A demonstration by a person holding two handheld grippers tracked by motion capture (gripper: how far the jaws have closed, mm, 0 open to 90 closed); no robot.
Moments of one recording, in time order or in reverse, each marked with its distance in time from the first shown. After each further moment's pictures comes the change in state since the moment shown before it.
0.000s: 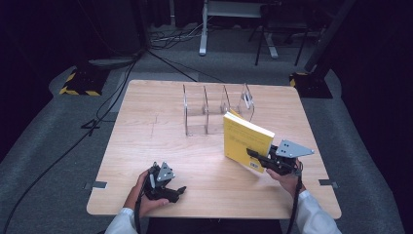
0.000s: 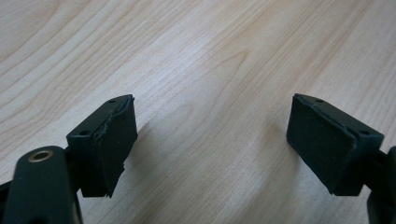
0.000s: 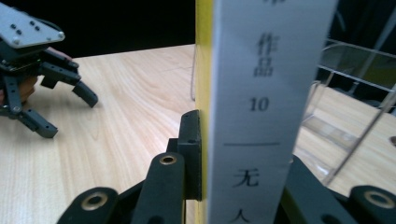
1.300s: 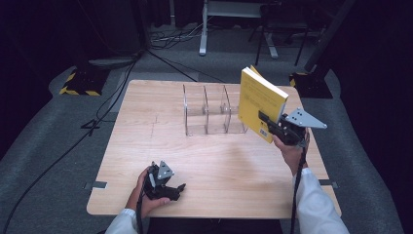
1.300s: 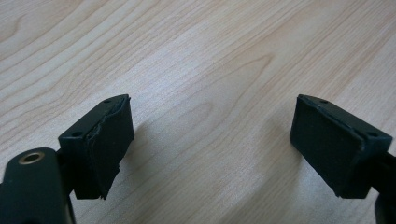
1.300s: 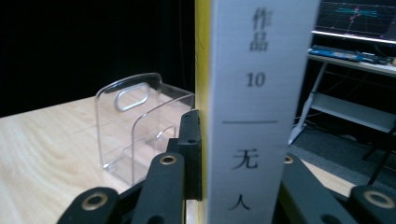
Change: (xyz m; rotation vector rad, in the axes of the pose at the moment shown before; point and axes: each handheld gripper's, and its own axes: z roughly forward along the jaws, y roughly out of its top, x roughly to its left) left arm -0.001 0.000 0.001 -0.001 0.048 -0.061; right arm -0.044 0.071 0.004 -0.094 -0.301 0.031
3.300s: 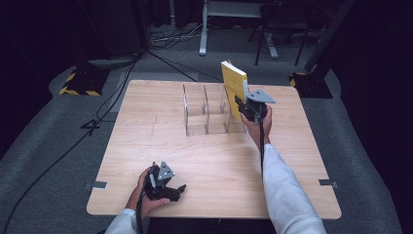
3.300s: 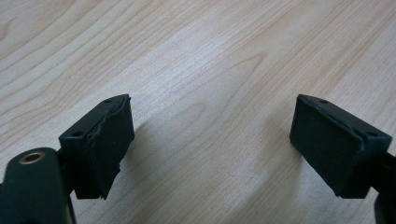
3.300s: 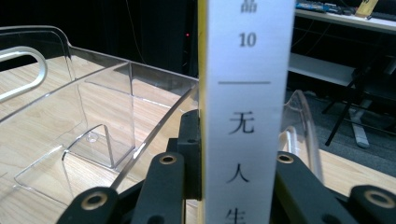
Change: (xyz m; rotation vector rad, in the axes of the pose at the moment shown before) left arm -0.001 0.000 0.000 -0.004 -0.019 0.014; right arm -0.007 -0.032 0.143 0.160 -0.190 0.045
